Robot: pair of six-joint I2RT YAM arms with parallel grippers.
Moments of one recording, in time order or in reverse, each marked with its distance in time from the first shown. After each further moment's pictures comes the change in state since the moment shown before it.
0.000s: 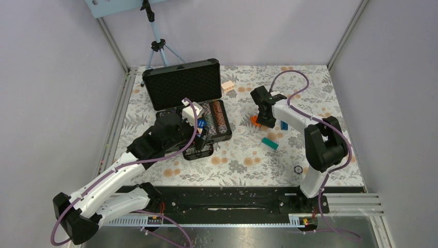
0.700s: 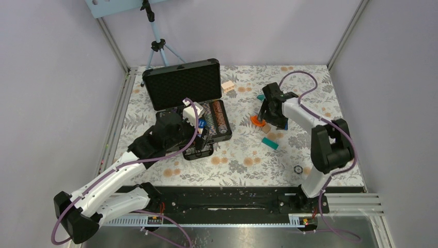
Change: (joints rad) left arm 0.000 0.009 0.000 0.000 0.001 0.000; right arm -0.131 0.032 0.009 0.033 -0.214 -0.114
